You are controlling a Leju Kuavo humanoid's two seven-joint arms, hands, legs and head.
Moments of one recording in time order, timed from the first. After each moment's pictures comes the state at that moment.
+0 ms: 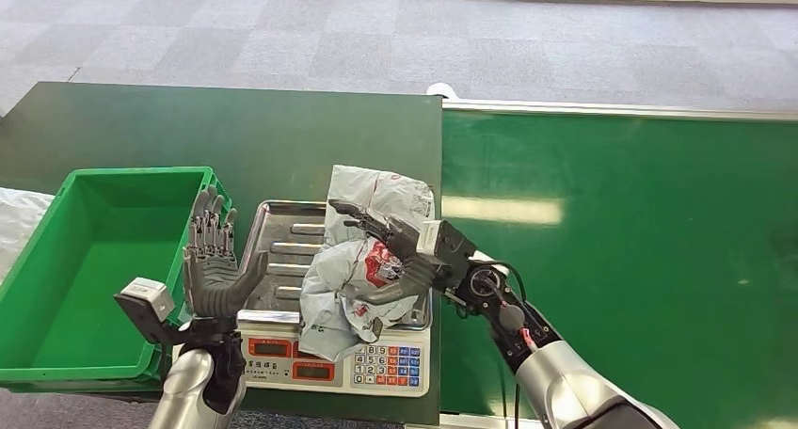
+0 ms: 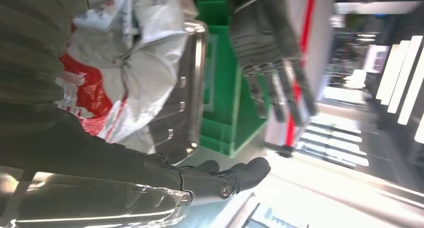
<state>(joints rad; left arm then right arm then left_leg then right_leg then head) -0.14 -0.15 -0.11 -1.37 0.12 0.11 -0.66 -0.69 0.13 0.63 -0.67 0.06 0.66 -0.69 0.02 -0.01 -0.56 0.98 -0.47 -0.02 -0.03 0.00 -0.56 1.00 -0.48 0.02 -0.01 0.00</state>
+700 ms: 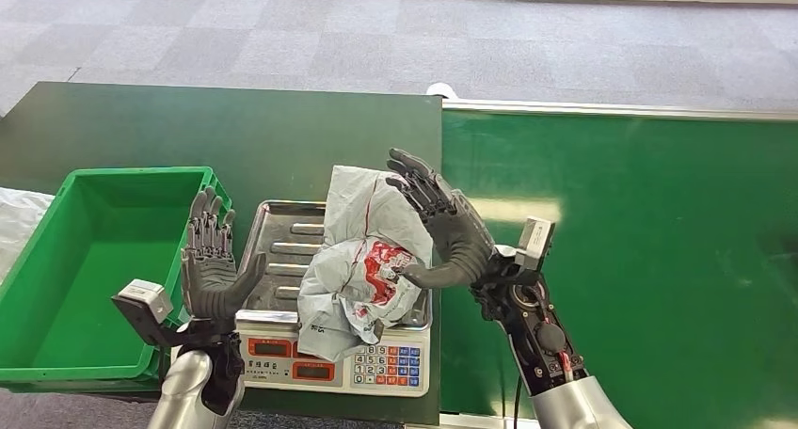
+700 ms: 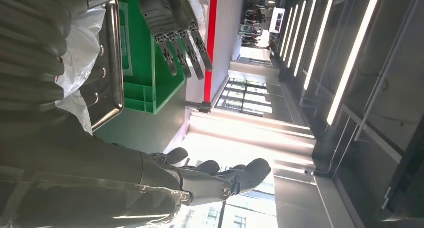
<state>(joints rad) -0.13 -0.15 -0.10 -1.37 0.12 0.10 -0.67 -0.52 0.11 0.42 -1.04 -0.07 0.72 -0.70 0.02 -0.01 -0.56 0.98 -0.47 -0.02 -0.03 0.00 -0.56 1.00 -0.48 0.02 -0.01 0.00</state>
